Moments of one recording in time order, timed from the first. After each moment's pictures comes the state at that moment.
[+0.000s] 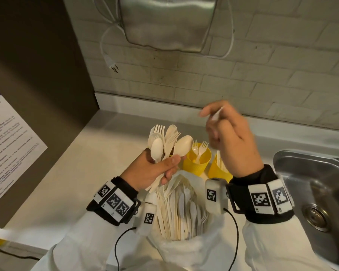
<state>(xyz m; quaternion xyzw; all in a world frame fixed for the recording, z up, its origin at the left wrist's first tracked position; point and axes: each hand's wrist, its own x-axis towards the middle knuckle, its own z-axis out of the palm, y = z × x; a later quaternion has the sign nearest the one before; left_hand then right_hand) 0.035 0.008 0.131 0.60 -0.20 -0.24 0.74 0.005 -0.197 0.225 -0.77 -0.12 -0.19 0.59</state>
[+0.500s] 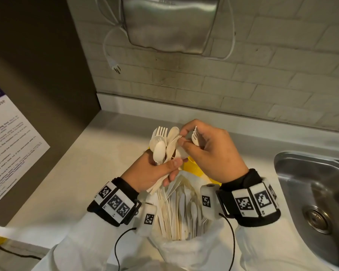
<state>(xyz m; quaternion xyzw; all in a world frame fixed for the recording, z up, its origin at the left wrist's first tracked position) 0.025 0.008 0.143 0.64 -0.23 -0.21 0.70 0.003 -0.181 0.207 -0.88 -0.17 -0.17 0.41</state>
